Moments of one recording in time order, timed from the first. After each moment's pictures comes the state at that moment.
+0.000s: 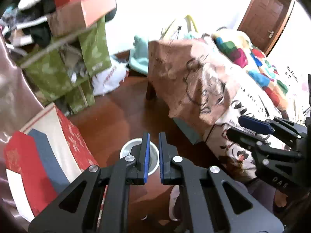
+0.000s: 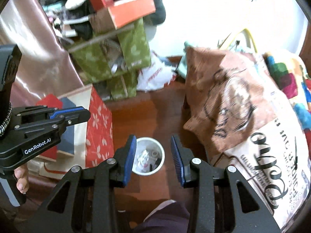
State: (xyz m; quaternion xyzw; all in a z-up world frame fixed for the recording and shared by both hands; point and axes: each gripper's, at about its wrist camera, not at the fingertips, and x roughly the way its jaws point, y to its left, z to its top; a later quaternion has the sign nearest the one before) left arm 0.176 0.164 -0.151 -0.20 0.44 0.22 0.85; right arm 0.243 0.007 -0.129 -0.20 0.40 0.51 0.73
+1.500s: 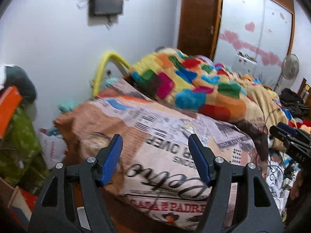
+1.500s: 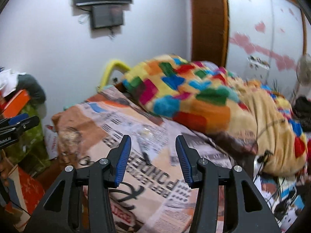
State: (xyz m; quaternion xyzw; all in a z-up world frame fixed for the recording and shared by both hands) left arm 0.453 -0.089 -0.075 -0.06 0.35 0.06 0.93; right arm 0.457 -0.318 -0.082 -0.02 0.34 0.21 0.92
